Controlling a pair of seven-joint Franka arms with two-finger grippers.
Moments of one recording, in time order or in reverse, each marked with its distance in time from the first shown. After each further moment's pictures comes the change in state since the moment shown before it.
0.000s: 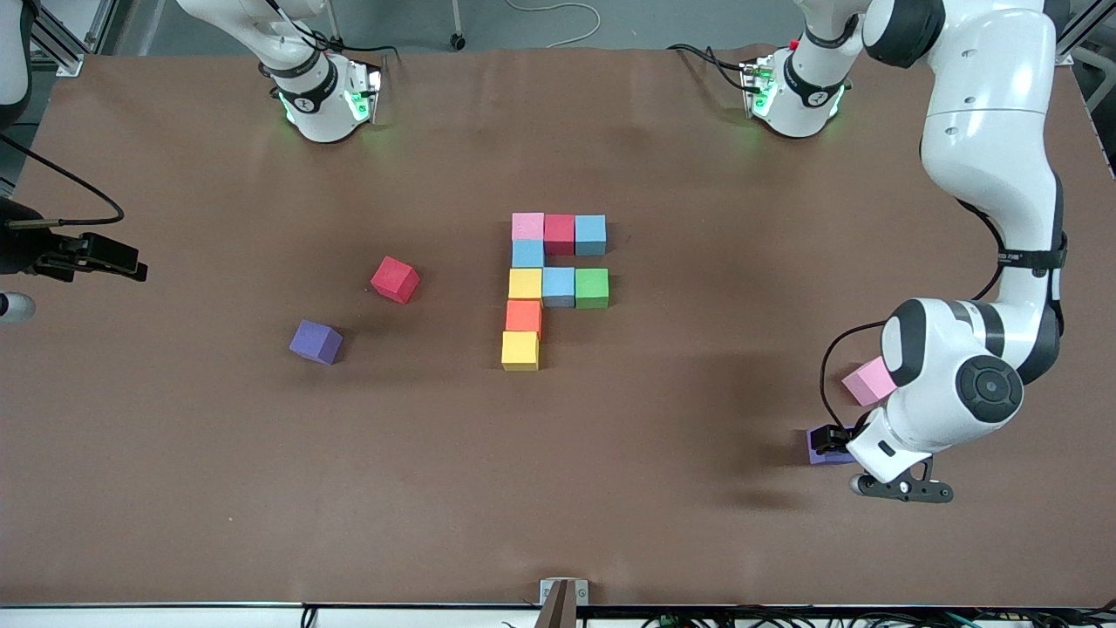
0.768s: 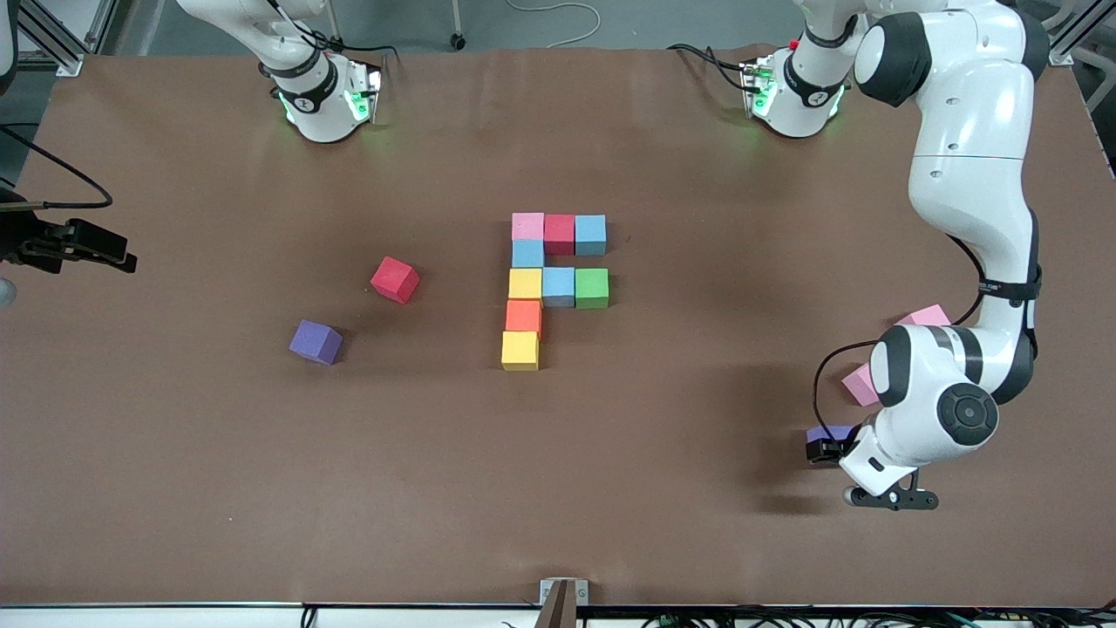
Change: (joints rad) left arm 0.012 0.119 -0.005 0.077 -0.004 0.014 -0.092; right arm 0.000 -0.035 0.000 0.000 -0.002 -0.001 0.000
